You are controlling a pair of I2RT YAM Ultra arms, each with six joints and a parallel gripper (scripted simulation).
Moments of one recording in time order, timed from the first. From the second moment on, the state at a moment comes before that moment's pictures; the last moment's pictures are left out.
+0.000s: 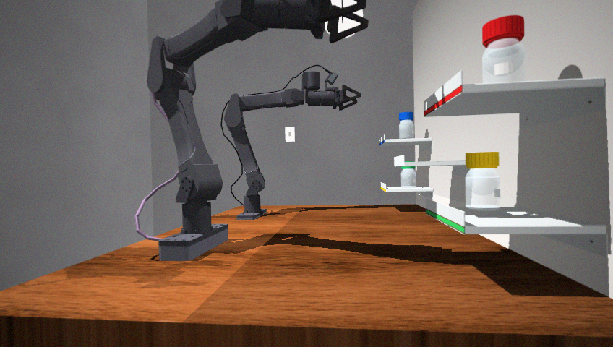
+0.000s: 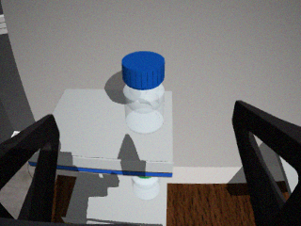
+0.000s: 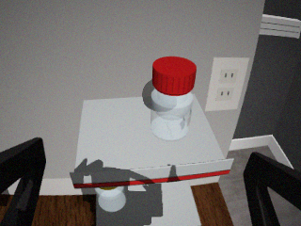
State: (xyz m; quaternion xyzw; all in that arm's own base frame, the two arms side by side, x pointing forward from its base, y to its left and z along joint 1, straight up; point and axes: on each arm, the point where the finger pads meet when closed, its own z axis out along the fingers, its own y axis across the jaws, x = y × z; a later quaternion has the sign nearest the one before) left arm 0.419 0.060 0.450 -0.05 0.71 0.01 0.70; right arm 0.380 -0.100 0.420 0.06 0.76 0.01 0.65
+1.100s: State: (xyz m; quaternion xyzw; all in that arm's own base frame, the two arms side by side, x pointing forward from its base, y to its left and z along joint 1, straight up) left arm 0.426 0.068 0.422 -0.05 0.70 0.02 0.71; right arm 0.384 -0.133 0.428 0.07 0.77 0.01 0.64
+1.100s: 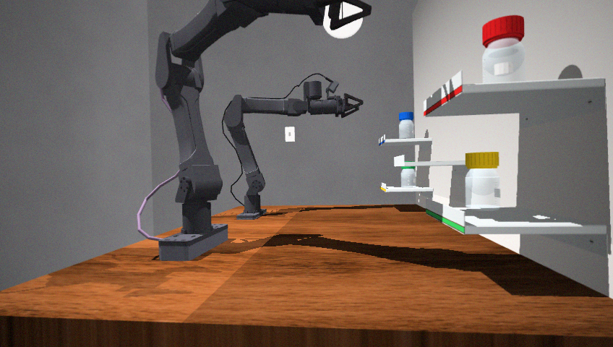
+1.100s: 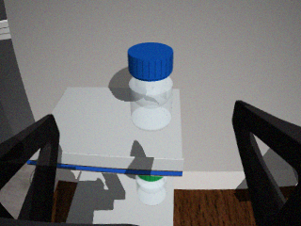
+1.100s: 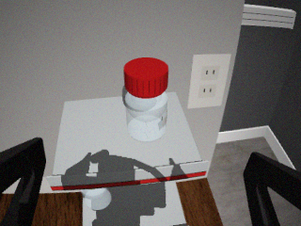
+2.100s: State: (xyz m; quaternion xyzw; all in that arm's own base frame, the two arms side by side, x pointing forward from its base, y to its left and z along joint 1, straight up) left arm 0.424 0.067 0.261 -0.05 0.72 0.01 0.69; right arm 0.375 -0.046 0.229 0.04 0.79 0.05 0.61
